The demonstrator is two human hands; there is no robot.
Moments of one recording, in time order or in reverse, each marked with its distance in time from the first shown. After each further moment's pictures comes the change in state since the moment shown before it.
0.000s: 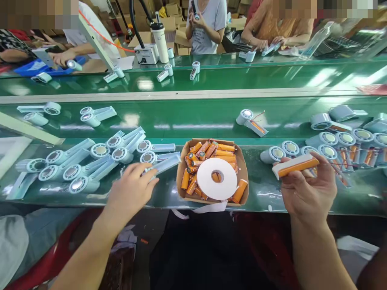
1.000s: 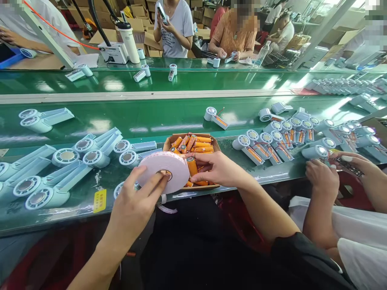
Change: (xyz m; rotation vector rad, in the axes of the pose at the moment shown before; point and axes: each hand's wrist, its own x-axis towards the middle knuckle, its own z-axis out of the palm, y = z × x) left_hand -0.005 0.054 -0.022 -0.149 0.226 0.242; right_hand -0.030 -0.028 0.098 -0.316 -1.147 0.290
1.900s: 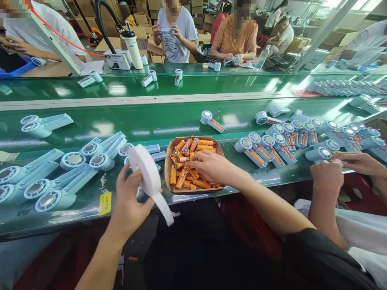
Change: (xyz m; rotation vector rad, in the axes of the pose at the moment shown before) left_hand -0.040 -0.020 0.022 -0.369 0.028 -0.466; right_hand 0.018 0.036 -0.005 -1.092 -0.107 -0.317
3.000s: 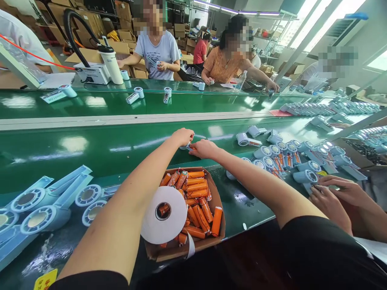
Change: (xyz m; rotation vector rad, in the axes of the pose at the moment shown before) left_hand 0.355 -0.001 0.233 0.128 -0.892 0.050; right_hand 0.093 0.186 -0.019 -0.214 -0.378 0.618
